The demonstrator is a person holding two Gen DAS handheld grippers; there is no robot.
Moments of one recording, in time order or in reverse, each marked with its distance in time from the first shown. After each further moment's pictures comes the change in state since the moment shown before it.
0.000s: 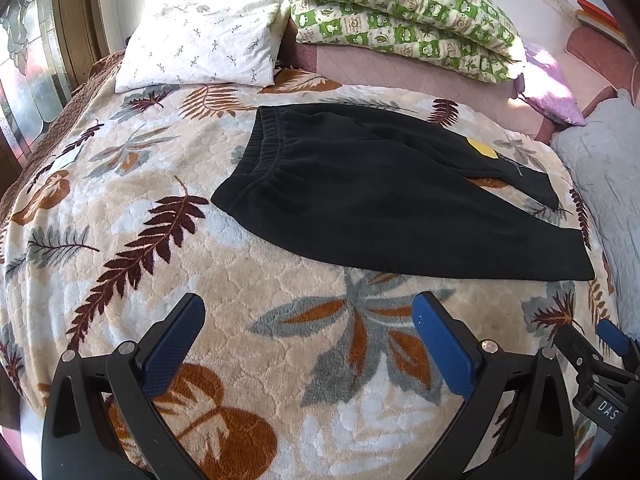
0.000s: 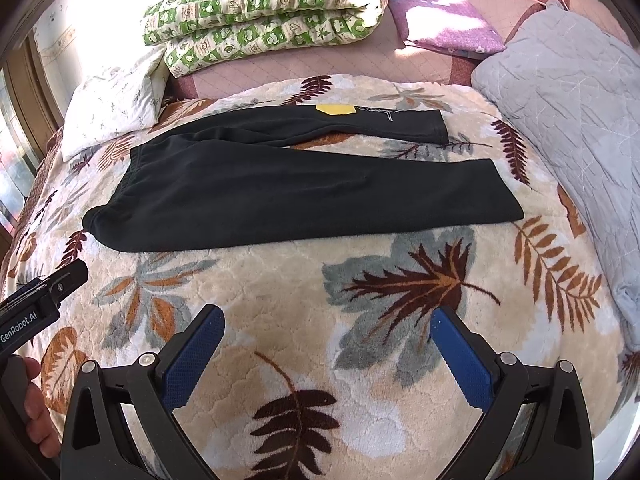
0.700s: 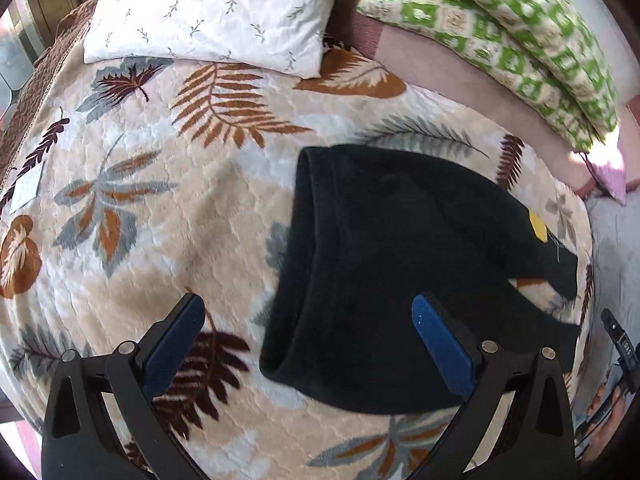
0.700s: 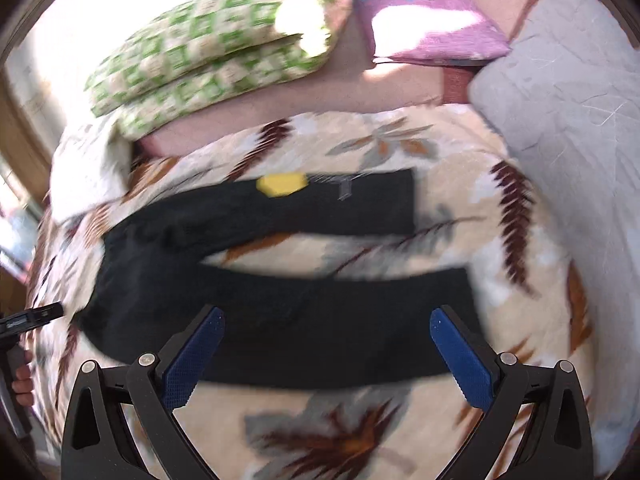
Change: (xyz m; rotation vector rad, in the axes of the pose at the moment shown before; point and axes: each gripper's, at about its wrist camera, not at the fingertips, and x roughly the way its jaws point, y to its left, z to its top) left arm 0.108 0.079 0.176 -0.139 0.318 -0.040; right arm 0.068 -0.138 0.163 0.101 0.047 0.052
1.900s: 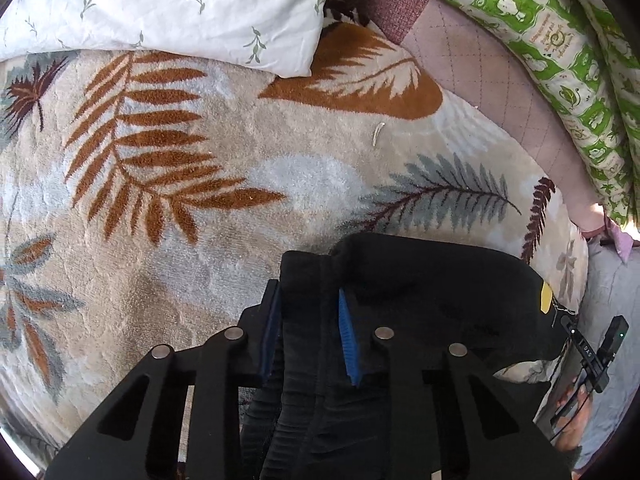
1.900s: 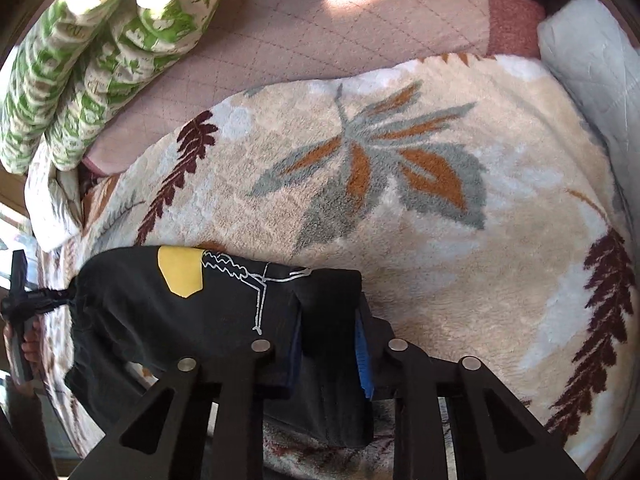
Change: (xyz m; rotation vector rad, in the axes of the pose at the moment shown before) left arm 0.110 -0.035 0.110 -0.043 0.185 -0.077; right arm 0.164 -0.039 0.103 -0.006 0.233 0.174
